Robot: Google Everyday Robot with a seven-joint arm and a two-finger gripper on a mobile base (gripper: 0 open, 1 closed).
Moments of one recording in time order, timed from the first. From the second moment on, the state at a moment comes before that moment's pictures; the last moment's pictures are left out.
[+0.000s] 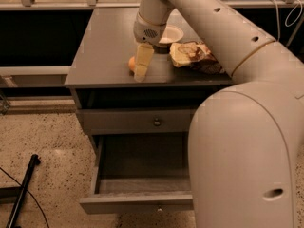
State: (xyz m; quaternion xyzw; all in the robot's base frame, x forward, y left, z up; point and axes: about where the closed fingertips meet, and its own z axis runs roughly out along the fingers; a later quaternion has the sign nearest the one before) arm 0.684 0.042 0.868 -0.72 0.67 0.08 0.15
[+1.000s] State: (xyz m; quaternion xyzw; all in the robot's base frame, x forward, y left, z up) arm 0.692 0.039 0.834 -0.70 0.69 0.10 0.14
